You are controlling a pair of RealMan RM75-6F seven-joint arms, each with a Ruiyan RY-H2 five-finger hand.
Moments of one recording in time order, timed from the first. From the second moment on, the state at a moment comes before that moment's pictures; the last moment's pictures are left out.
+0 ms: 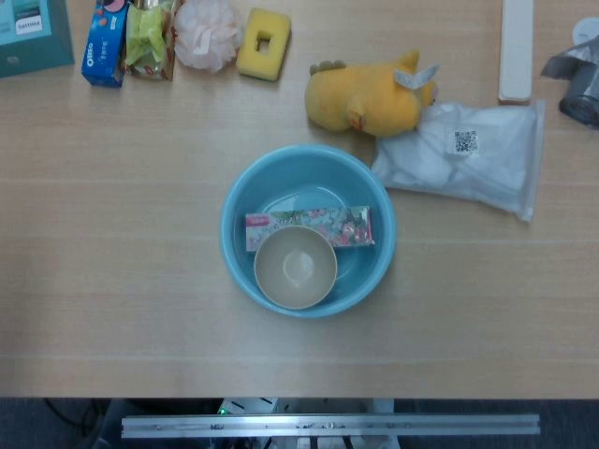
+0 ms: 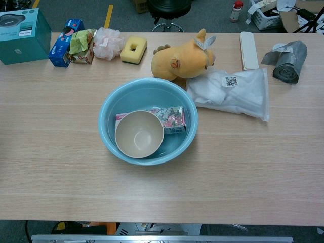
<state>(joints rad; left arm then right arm) 0.02 -0.97 0.02 -1.74 1.60 1.60 -0.07 0.05 -0.83 0.01 -2.12 -1.38 1.55 -0.54</state>
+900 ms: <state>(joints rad) 0.03 -0.96 0.03 -1.75 1.64 1.62 -0.07 0.36 -0.85 0.05 -2.17 -1.69 1.08 -0.39</state>
